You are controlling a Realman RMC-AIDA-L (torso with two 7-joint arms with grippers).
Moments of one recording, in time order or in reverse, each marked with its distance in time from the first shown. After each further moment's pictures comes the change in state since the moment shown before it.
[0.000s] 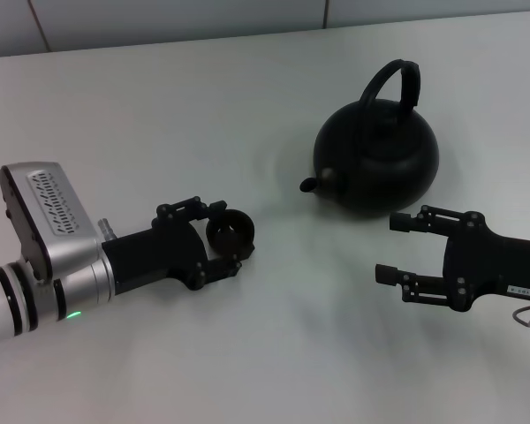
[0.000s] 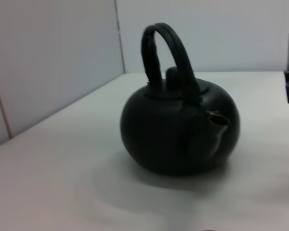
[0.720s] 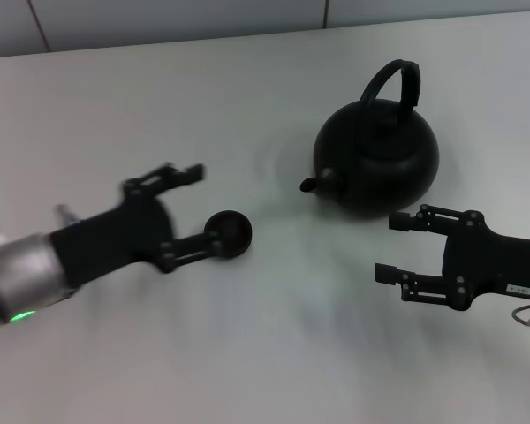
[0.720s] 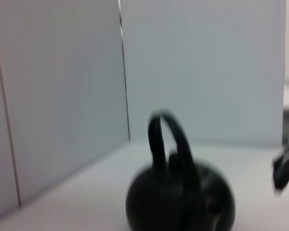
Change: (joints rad) left arm 0.097 0.014 -0.066 0.122 0.000 0.292 -0.073; right arm 0.003 0.000 0.000 0.001 0.000 0.000 0.000
